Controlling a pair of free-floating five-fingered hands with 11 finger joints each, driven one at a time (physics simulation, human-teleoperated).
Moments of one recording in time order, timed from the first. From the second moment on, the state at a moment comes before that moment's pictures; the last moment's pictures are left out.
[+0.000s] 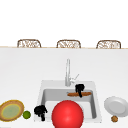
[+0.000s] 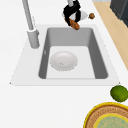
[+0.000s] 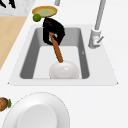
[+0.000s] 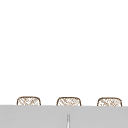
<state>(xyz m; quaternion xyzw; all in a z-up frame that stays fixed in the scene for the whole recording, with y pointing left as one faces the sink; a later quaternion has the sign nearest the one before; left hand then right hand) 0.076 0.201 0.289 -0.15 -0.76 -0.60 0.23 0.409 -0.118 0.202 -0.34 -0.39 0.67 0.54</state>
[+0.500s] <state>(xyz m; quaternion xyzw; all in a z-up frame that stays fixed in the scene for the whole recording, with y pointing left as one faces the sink) 0.076 0.201 0.289 -0.15 -0.76 -0.60 0.23 0.393 -0.133 0.283 -0.34 -0.39 0.66 0.54</state>
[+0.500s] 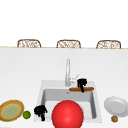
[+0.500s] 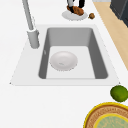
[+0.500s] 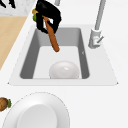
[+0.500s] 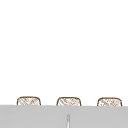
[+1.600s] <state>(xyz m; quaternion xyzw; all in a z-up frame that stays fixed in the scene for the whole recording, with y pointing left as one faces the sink) 0.076 0.201 0.289 -0.15 -0.76 -0.60 0.23 0.320 -0.240 0.367 -0.32 -0.42 0.65 0.55</state>
